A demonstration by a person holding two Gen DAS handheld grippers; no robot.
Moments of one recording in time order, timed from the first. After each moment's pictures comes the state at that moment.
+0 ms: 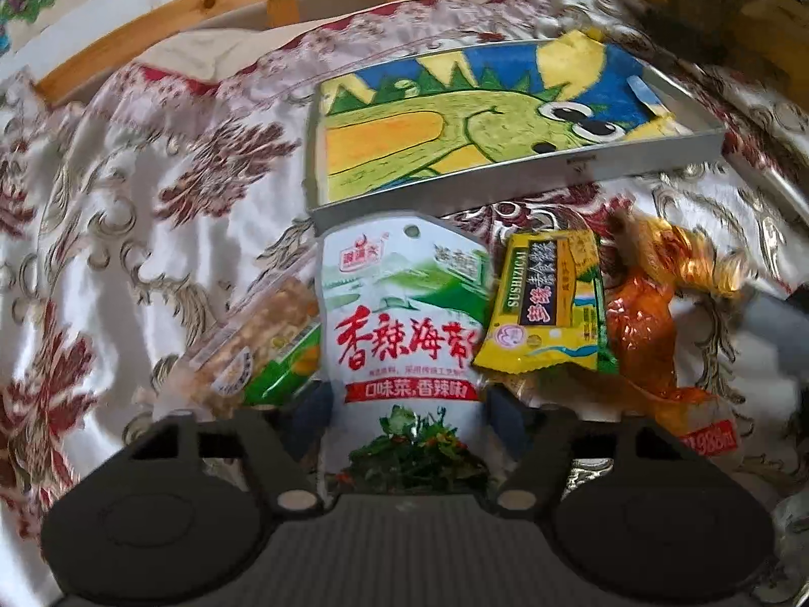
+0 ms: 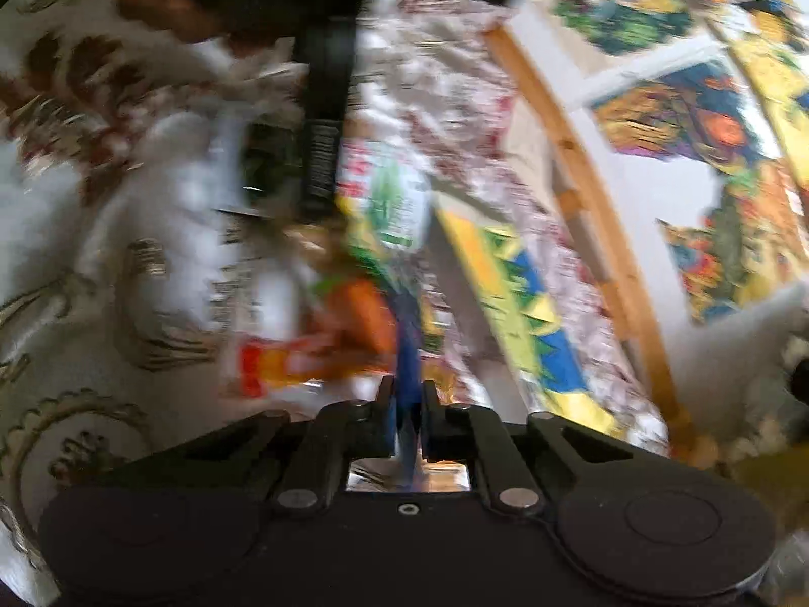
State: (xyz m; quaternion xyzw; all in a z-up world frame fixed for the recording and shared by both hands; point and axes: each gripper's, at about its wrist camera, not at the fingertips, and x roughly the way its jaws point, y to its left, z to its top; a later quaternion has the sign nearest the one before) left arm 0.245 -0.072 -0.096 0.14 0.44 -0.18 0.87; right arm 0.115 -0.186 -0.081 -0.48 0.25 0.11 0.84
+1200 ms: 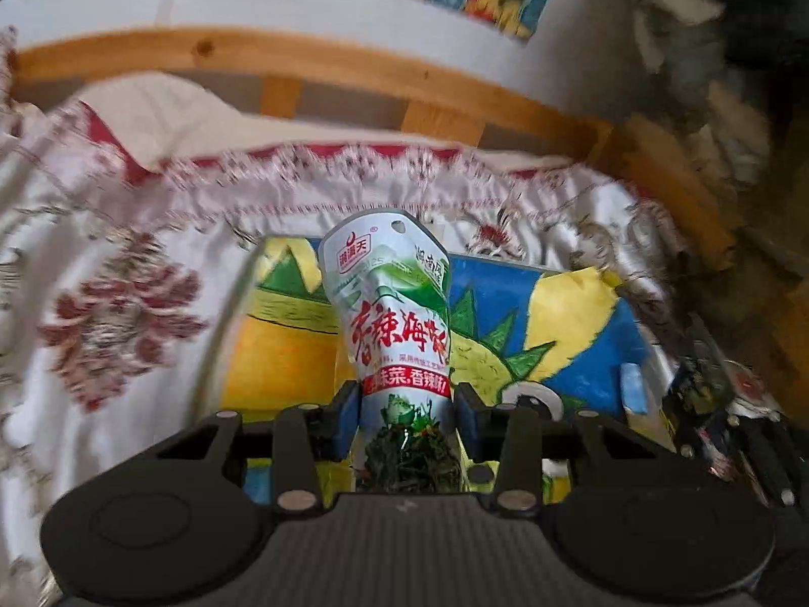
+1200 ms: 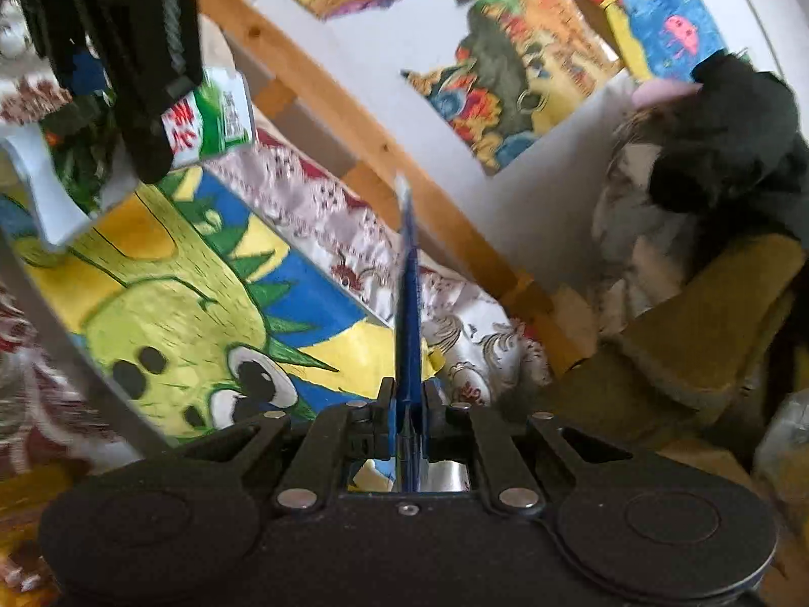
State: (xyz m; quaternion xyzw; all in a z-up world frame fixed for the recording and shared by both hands) left arm 0.406 -0.150 -0.048 -0.06 0.40 -0.20 0.89; right arm 0.300 -0.287 -0.092 -0.37 0.24 -0.15 0.89
